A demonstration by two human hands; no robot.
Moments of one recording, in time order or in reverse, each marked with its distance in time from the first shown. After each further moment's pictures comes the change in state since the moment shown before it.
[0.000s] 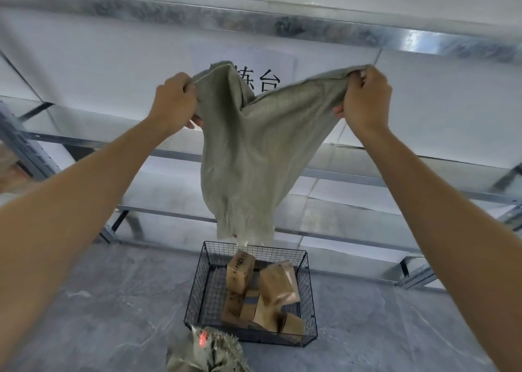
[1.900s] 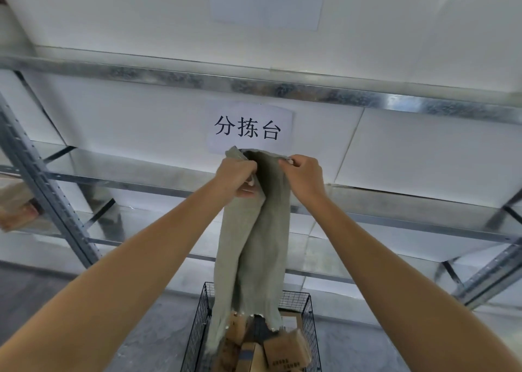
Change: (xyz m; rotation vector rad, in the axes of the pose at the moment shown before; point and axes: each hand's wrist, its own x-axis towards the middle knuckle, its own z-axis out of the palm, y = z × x) left_hand -0.060 0.051 0.045 -0.504 -0.228 -0.418; right_hand -0.074 -0.021 0.046 0.039 -0.304 0.026
